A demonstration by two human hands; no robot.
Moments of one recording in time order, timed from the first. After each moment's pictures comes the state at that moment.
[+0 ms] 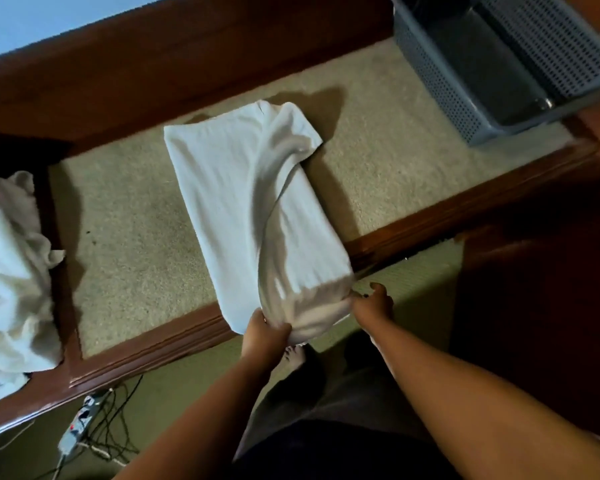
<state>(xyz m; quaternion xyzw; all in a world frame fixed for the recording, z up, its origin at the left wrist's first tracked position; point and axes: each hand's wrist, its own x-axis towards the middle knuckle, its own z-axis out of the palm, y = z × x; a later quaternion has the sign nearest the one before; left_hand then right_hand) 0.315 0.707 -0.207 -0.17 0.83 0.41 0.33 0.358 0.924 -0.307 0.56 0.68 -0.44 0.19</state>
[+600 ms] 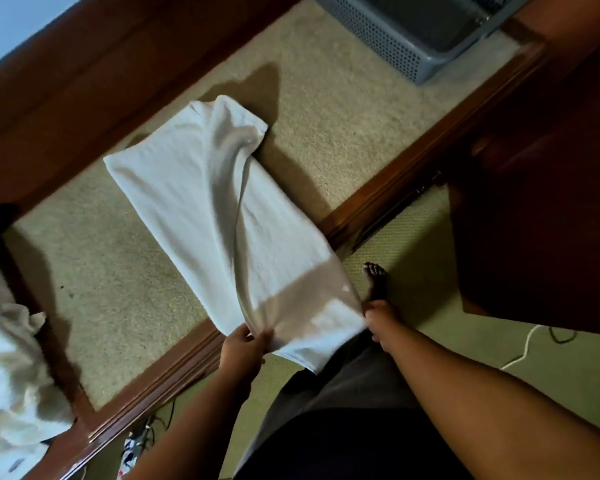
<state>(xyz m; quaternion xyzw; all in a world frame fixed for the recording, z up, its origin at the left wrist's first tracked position) 0.303 0.661 -0.217 -0.17 0.80 0.41 0.41 0.429 0.895 -0.341 0.62 0.50 -0.56 0.21</state>
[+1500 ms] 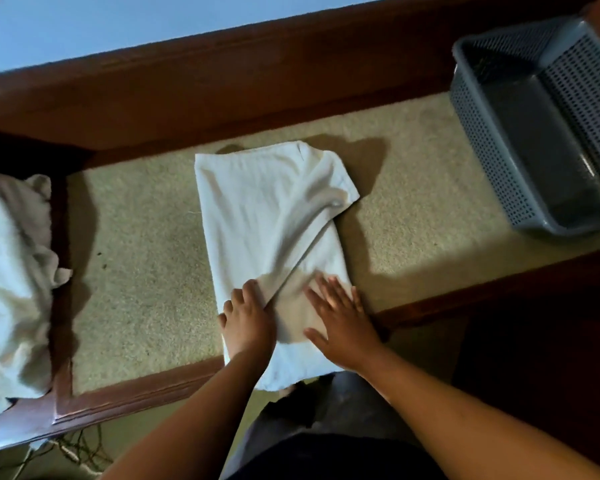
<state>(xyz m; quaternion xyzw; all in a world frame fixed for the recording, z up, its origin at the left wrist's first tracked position) 0.184 0.724 -0.212 -0.10 0.97 0.16 0.17 0.239 0.903 -0.235 -0.04 0.96 -0.15 0.22</state>
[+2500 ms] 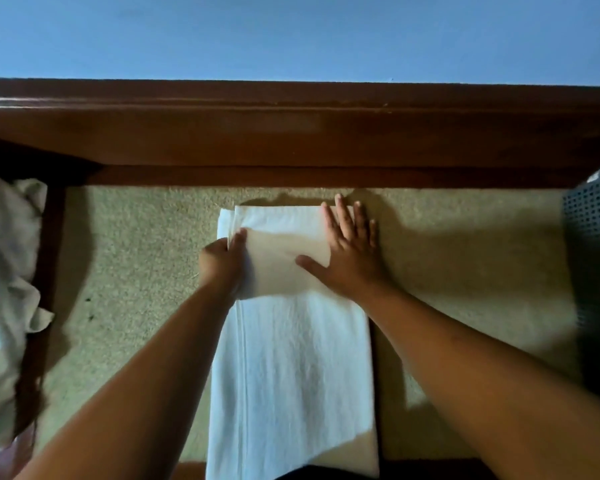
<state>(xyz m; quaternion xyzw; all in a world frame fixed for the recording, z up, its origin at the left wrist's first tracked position) -0.098 0.697 -0.245 -0.37 0.79 0.47 0.14 -0.095 0.924 -0.251 -0.05 0.98 -0.14 0.17</state>
